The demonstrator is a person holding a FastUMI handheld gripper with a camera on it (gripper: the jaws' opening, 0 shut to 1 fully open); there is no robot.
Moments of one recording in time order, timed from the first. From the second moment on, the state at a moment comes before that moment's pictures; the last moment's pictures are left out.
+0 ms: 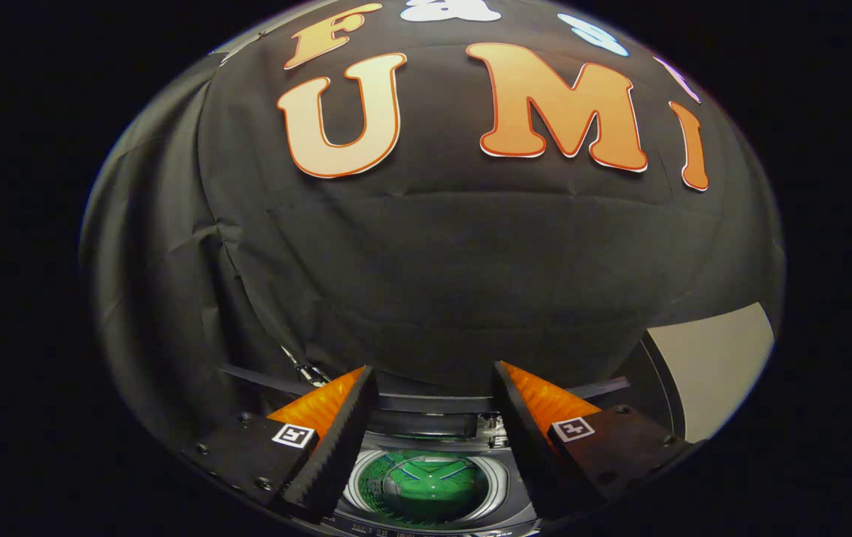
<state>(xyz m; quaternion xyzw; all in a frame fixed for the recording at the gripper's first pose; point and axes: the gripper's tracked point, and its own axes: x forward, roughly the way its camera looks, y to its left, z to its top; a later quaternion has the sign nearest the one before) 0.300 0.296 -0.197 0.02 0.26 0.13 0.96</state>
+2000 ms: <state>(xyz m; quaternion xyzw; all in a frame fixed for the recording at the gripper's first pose) 0.177 0.293 -0.365 0.02 0.41 0.14 0.90</state>
